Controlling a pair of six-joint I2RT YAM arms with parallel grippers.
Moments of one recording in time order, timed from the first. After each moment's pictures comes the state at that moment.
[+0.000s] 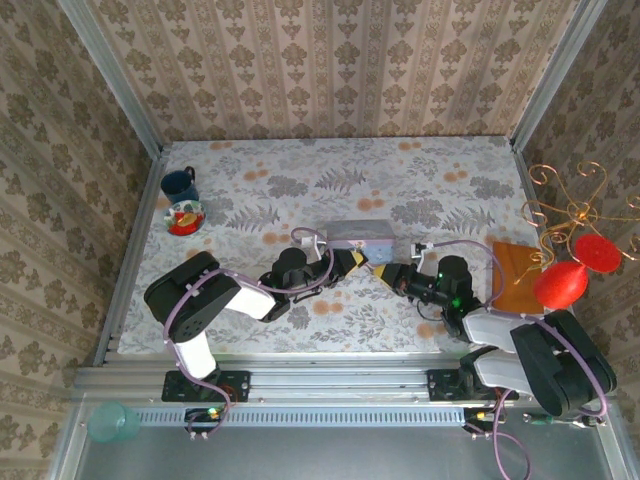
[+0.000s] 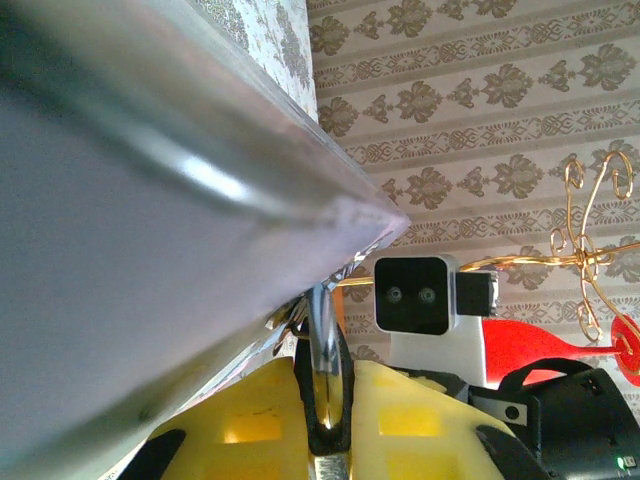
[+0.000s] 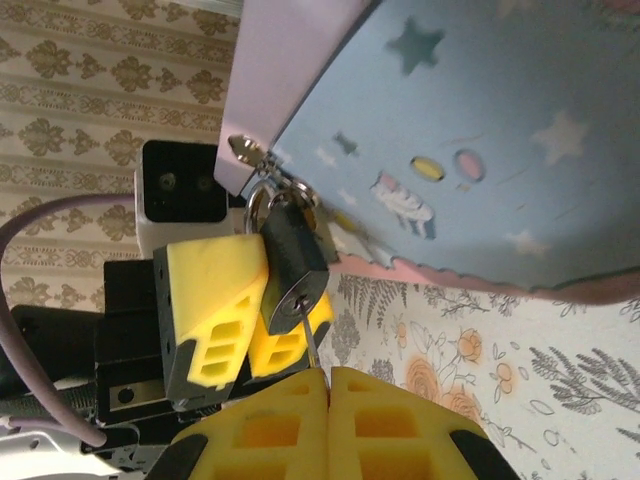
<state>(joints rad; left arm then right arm) -0.89 1.75 0.54 1.09 0.31 -1.33 0.31 1.23 0.15 0.81 -0.65 1.16</state>
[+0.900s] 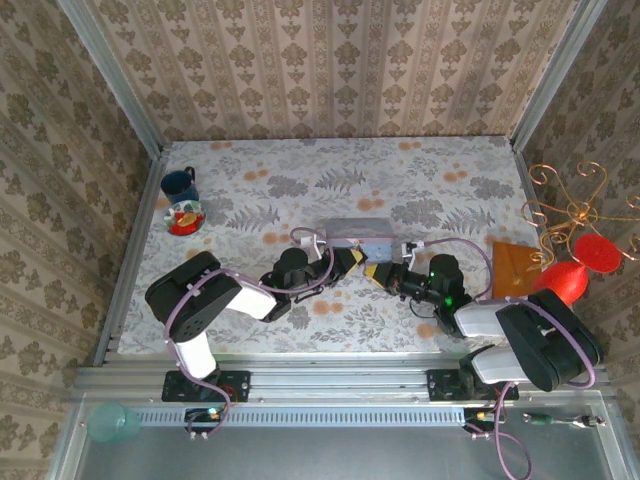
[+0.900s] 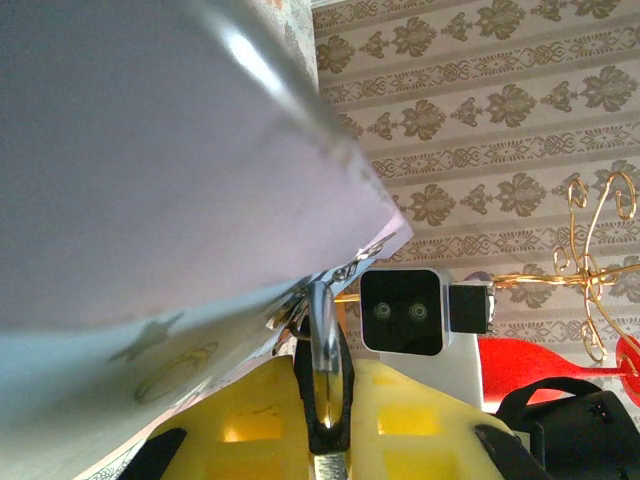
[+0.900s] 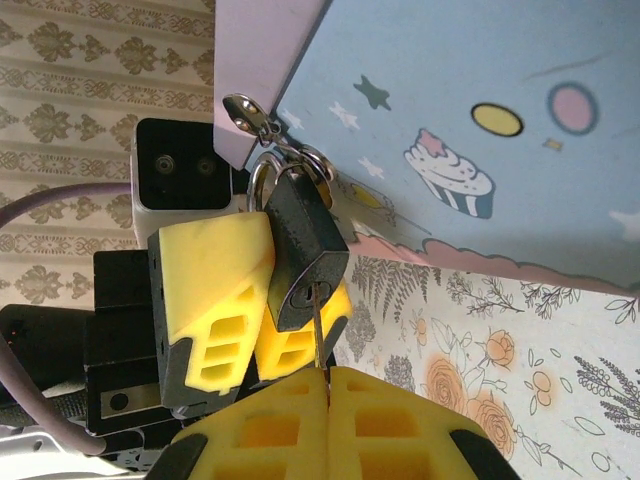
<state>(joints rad) -0.90 1.76 0.54 1.09 0.26 -1.34 0.38 1.36 0.18 0.93 -0.63 1.21</state>
